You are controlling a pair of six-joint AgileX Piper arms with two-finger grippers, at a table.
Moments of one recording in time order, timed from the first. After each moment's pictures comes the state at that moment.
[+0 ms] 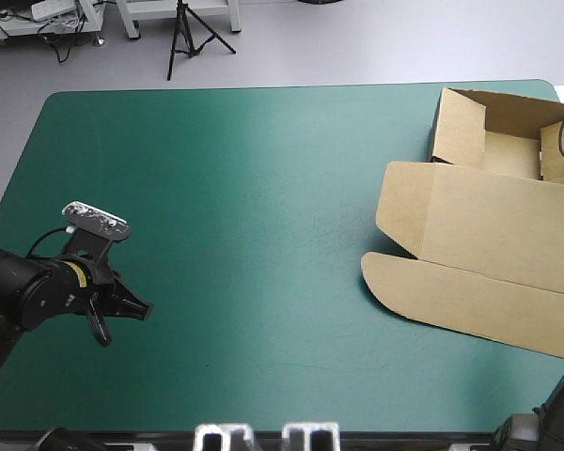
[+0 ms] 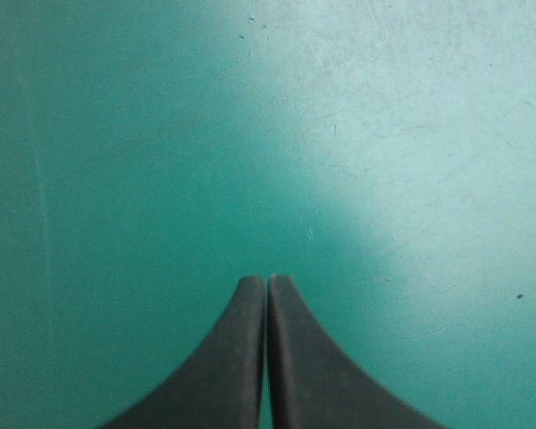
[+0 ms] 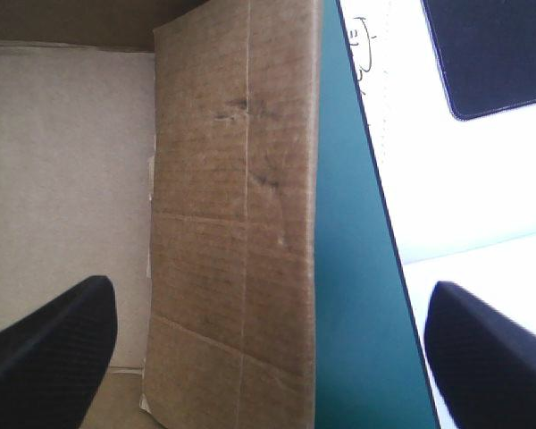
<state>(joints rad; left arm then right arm) -0.41 0.94 -1.02 0.18 1.25 -0.01 -0.49 2.14 -2.22 0.14 1.25 -0.28</state>
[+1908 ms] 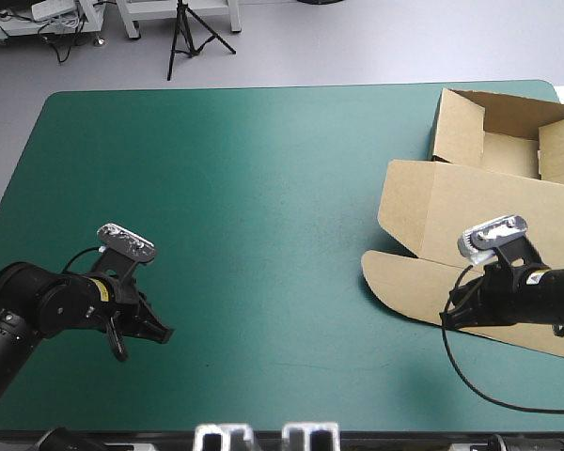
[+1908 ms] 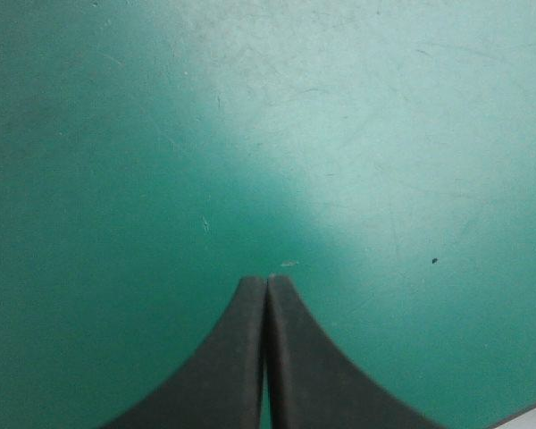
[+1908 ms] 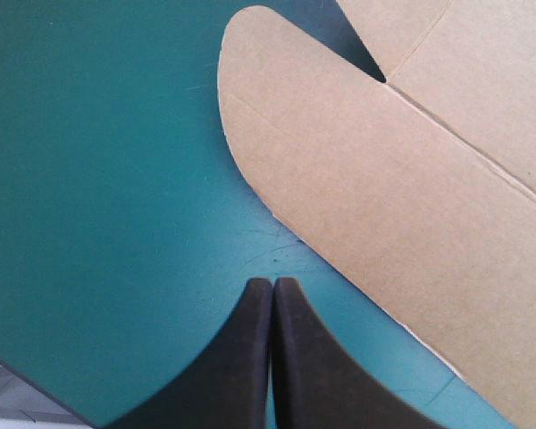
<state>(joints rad) -0.41 0.94 -0.88 0.00 1.16 0.10 -0.06 0.89 -0.89 0.42 1.23 -0.55</state>
